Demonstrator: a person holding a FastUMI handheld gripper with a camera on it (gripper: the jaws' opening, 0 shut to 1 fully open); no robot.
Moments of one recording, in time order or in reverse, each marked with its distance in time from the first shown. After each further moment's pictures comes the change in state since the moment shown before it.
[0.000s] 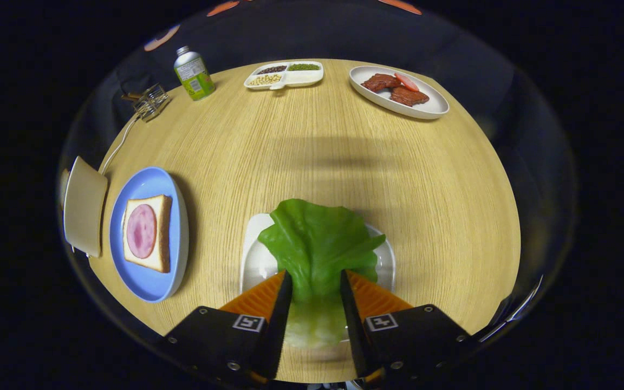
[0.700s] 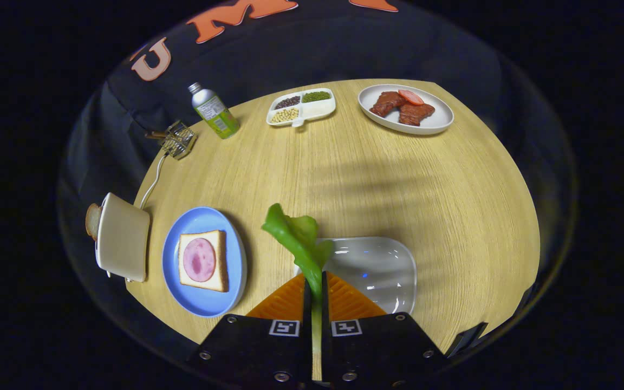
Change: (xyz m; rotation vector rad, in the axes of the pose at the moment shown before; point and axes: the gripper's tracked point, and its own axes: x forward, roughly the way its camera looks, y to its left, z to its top) arm -0.048 0.051 0.032 0.073 -0.115 0.208
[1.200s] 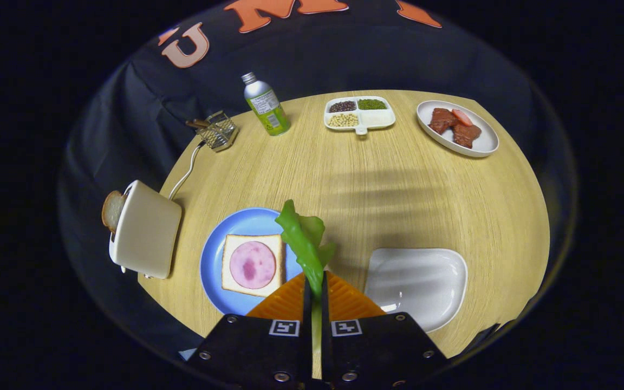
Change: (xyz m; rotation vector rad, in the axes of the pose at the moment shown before) arm 0.003 0.082 0.005 -0.089 0.008 0.089
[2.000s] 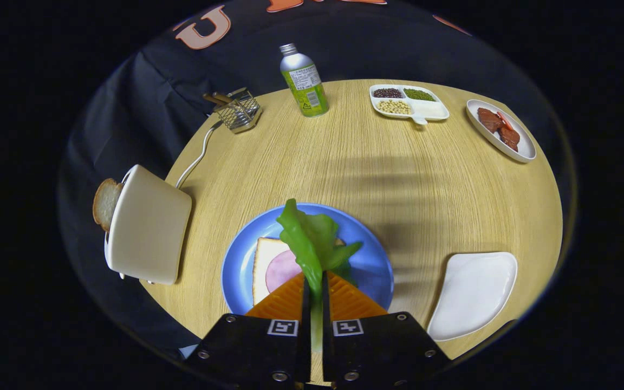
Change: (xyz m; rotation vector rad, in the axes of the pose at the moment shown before) arm 0.053 0.072 -0.008 -0.026 0.053 0.023
